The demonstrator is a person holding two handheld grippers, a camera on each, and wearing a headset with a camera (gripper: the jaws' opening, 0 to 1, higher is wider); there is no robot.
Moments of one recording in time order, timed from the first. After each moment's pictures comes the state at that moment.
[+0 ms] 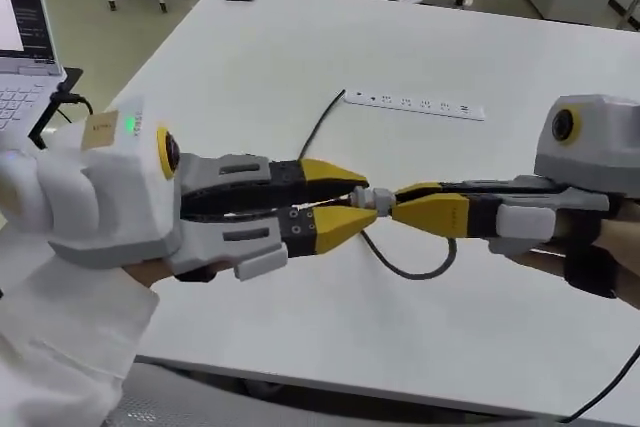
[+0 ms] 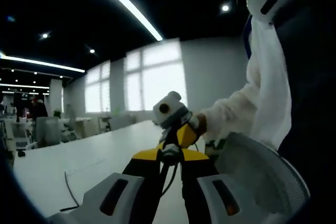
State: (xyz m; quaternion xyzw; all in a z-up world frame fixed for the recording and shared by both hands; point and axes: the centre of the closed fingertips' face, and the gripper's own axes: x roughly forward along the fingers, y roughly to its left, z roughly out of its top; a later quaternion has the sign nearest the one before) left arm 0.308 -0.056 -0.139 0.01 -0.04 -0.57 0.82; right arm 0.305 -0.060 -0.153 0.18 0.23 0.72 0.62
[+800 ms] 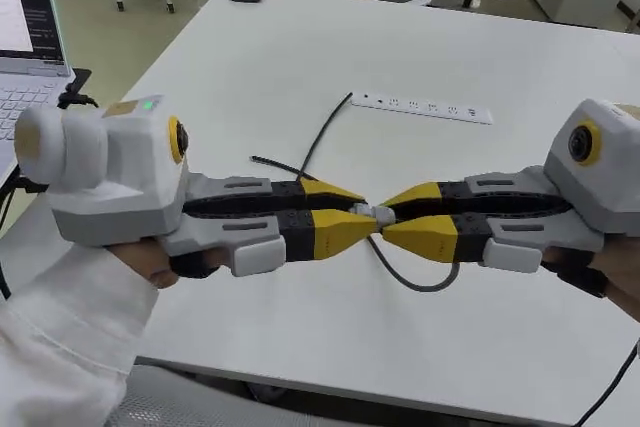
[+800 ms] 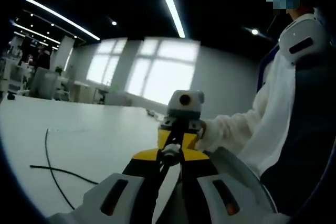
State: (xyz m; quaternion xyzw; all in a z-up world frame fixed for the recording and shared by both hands) left arm 0.314 -0.049 -0.150 -0.13 0.07 -0.57 0.81; right arm 0.297 -0.051 -0.156 0.01 0.09 0.75 0.66
